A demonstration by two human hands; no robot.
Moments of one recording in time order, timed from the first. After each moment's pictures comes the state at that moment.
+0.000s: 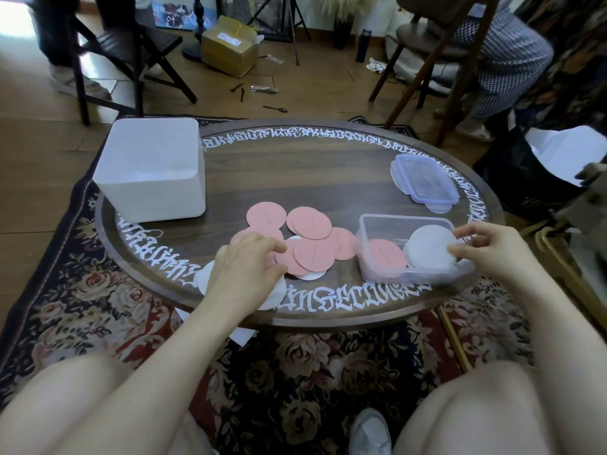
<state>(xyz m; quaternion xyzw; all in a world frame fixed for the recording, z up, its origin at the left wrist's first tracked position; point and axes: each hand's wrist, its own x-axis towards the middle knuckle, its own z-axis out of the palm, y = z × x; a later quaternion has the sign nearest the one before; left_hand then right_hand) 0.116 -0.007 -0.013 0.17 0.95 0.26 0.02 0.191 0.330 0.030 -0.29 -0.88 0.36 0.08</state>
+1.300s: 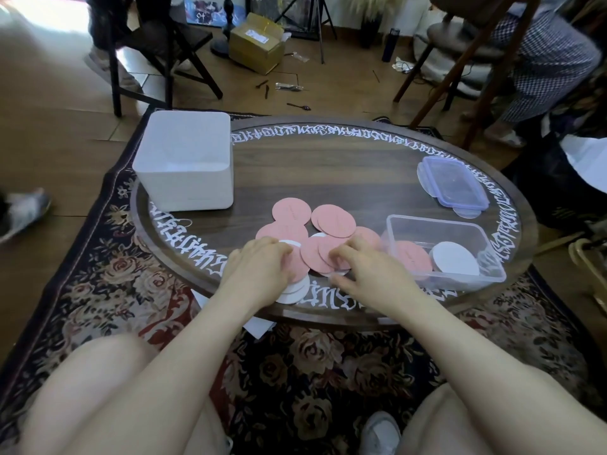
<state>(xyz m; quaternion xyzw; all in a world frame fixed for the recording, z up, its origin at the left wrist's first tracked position) 0.114 -0.021 -0.008 0.17 0.97 0.16 0.11 0.151 0.168 -0.012 0.05 -0.99 0.09 -0.05</state>
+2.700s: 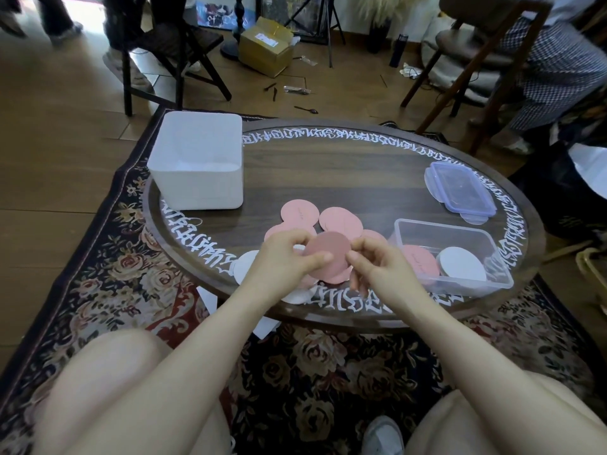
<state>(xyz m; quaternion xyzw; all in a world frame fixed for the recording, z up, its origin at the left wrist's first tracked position) 0.122 -0.009 0.001 0.08 0.81 0.56 0.13 0.155 0.159 -0.007 -0.07 -0.80 0.59 -0.03</state>
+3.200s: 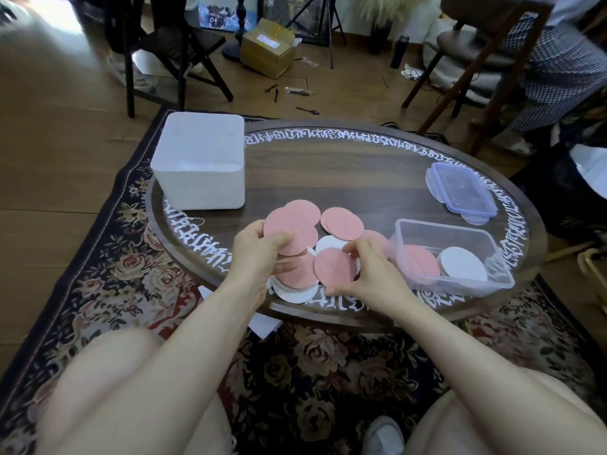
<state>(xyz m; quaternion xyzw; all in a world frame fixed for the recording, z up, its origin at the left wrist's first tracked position) 0.113 -0.020 0.004 -0.16 0.62 0.75 0.13 0.148 0.163 -0.027 -0.05 -0.95 0.29 -0.06</state>
